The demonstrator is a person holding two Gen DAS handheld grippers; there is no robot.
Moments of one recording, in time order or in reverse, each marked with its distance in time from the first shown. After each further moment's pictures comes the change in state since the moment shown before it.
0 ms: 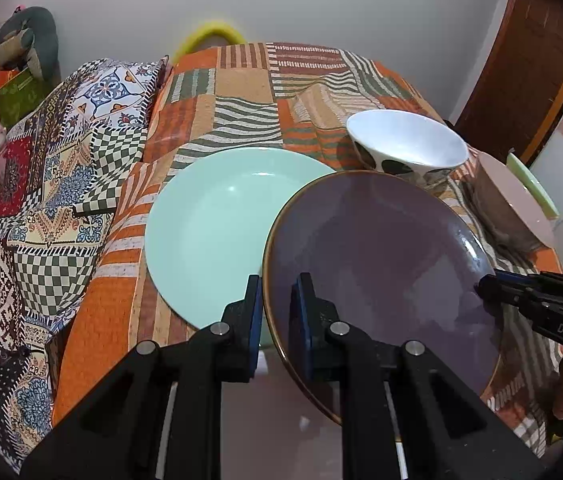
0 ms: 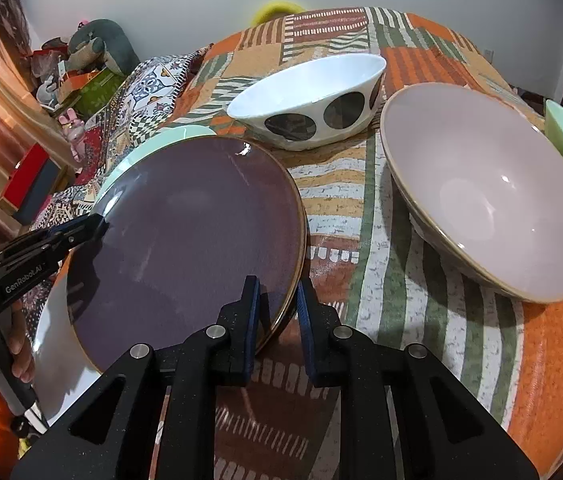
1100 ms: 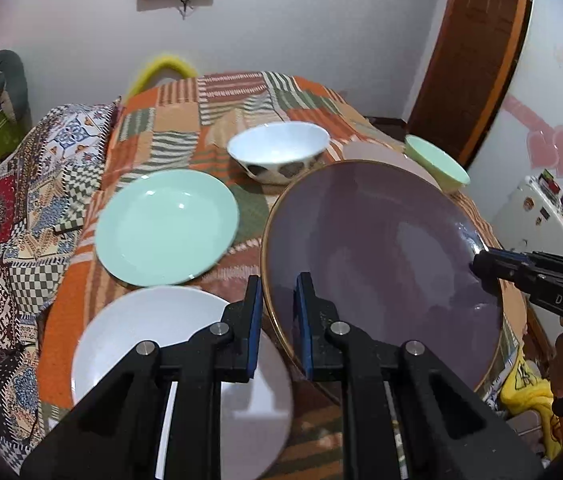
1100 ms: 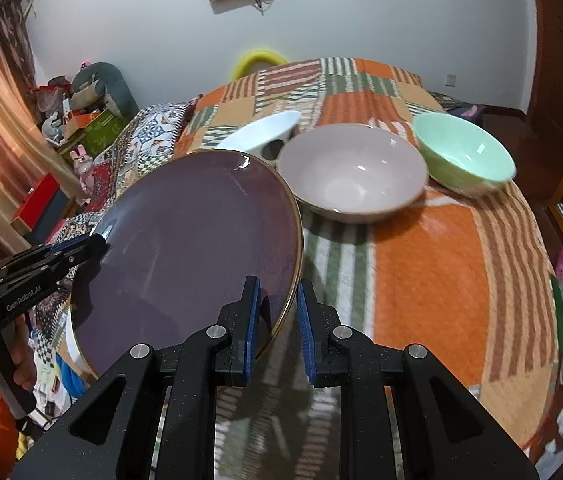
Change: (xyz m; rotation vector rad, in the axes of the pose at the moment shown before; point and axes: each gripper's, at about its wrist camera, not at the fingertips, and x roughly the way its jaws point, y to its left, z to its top) left arm -0.088 -0.108 -0.040 0.116 -0.056 -0.099; right arm -0.110 -0.043 -0.057 0.058 -0.149 -0.047
